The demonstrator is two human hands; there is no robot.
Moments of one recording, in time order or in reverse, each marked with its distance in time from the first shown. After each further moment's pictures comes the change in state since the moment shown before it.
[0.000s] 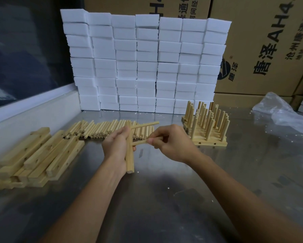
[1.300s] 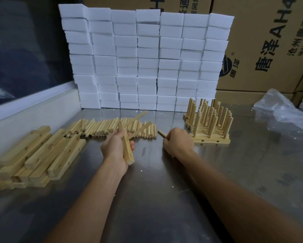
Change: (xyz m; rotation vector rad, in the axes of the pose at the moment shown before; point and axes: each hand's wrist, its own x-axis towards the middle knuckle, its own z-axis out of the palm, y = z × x) left_hand 0.022 -0.011 -0.008 -0.158 -0.012 -0.114; right_hand 0.029 0.047 0.033 -0.481 0.099 0.457
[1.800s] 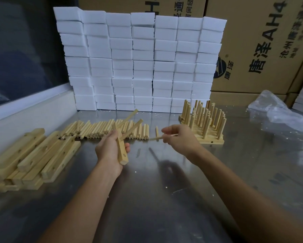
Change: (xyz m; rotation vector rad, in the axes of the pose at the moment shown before) left_hand 0.001 -0.001 0.000 0.025 0.049 0.025; right_hand -0.020 0.015 -0.039 0.715 -0.103 -0.014
